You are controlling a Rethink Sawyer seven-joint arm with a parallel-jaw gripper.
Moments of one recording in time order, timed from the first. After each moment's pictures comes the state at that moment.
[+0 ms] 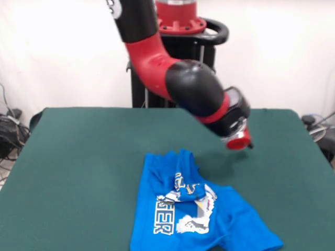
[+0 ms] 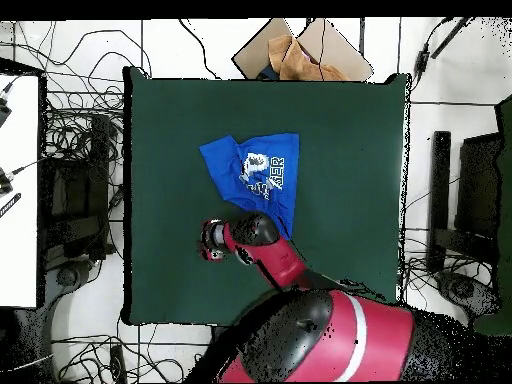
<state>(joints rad) -0.45 -0.33 0.31 2.04 0.61 0.48 2.41</state>
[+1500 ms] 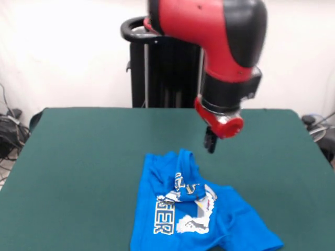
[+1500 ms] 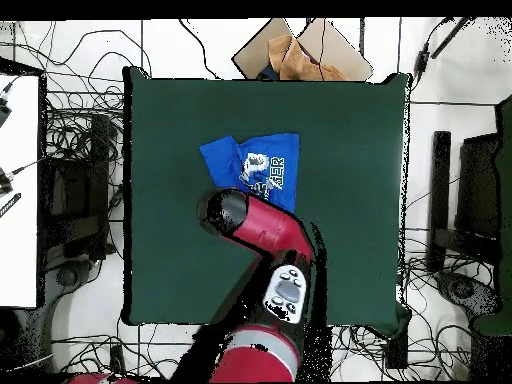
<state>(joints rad) 0.04 -0.50 -0.28 1.71 0.39 0.48 2.41</state>
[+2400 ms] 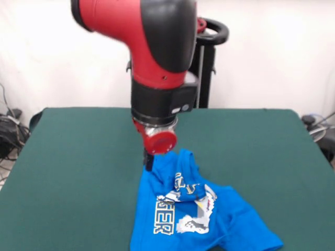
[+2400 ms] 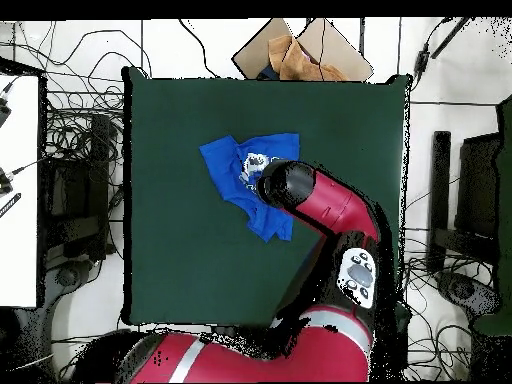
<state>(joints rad) -0.13 -0.43 -0.29 1.52 0.33 0.52 2.41</state>
